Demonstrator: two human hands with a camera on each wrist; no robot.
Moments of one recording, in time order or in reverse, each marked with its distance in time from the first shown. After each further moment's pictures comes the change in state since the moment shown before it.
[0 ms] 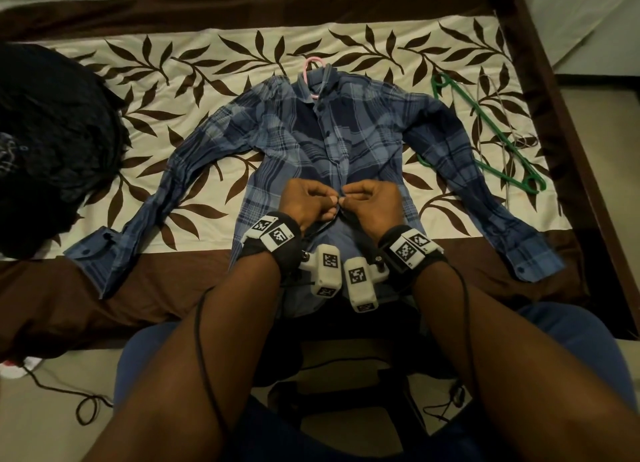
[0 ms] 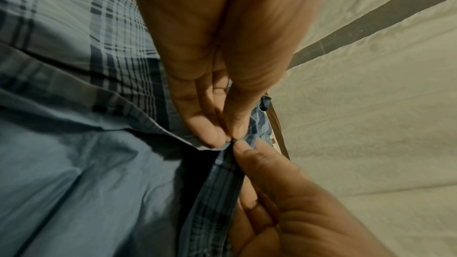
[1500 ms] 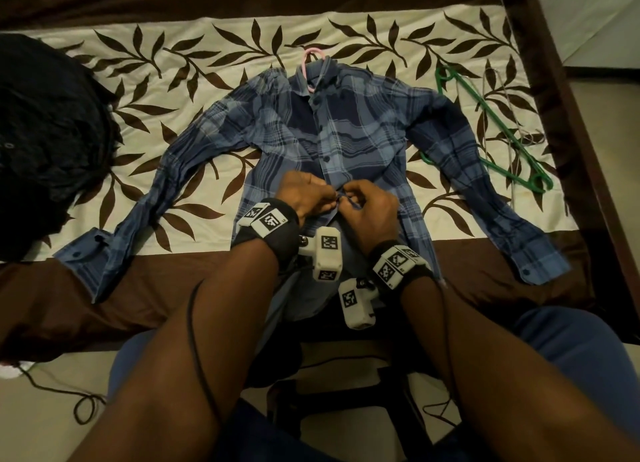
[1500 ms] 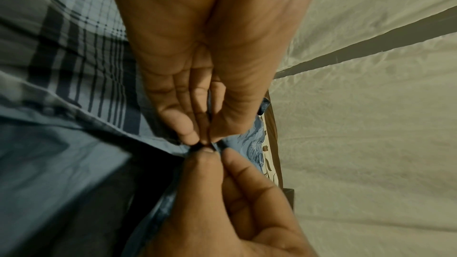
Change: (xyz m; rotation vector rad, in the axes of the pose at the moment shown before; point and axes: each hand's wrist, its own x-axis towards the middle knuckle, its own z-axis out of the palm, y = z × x) left_hand 0.014 0.019 -0.001 -0.039 0.035 -0.151; right_hand -0.001 0.021 0.015 -0.289 0.167 -0.403
